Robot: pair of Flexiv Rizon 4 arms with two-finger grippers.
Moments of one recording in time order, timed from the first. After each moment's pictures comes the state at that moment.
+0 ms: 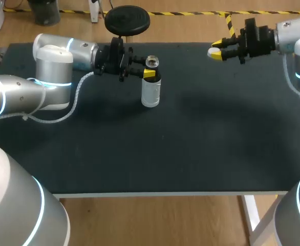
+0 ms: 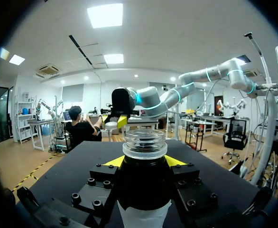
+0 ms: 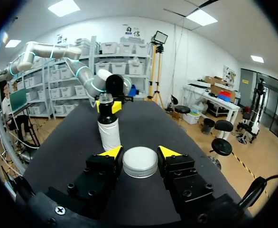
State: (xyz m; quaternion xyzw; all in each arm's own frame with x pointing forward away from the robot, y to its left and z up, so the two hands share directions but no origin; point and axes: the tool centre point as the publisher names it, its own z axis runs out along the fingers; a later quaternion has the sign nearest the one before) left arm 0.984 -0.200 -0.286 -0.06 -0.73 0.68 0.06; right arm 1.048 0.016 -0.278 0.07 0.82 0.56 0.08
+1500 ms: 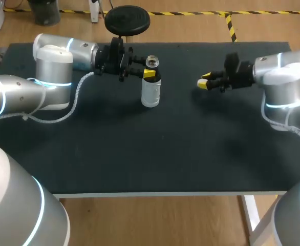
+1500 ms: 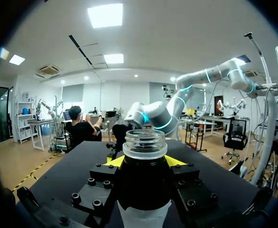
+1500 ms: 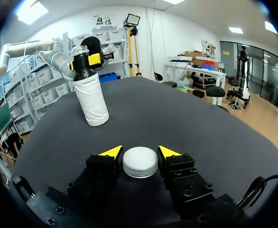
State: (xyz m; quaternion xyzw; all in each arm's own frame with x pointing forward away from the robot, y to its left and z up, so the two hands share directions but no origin) left arm 0.984 -0.200 -0.286 -0.06 -0.73 0.68 0.06; right arm 1.040 0.032 -0.411 0.20 0.84 0.51 0.06
